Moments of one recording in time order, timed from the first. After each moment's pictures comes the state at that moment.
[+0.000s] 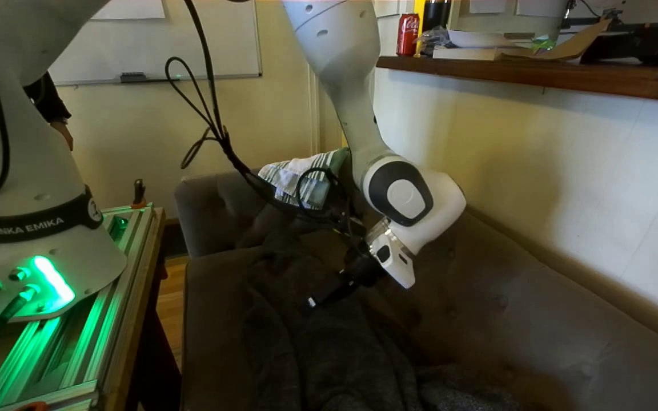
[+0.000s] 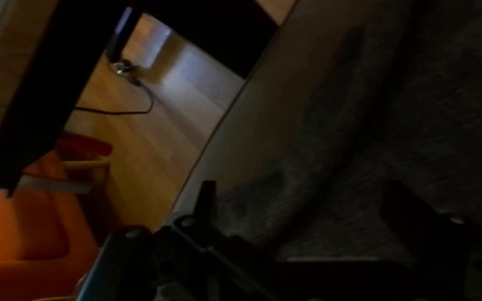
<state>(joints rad) -0.01 0.95 -0.21 -1.82 0.10 1.93 0.77</state>
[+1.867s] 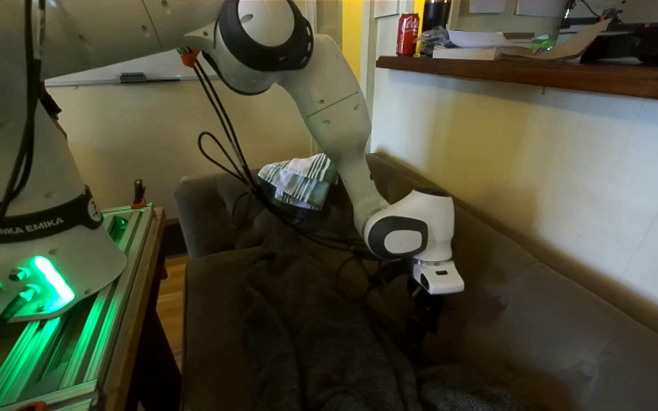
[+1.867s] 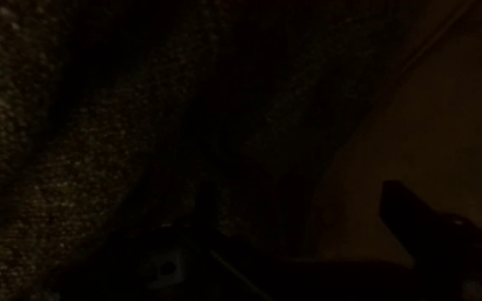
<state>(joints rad) 0.17 1.35 -0.37 -1.47 0.29 2.74 0.81</state>
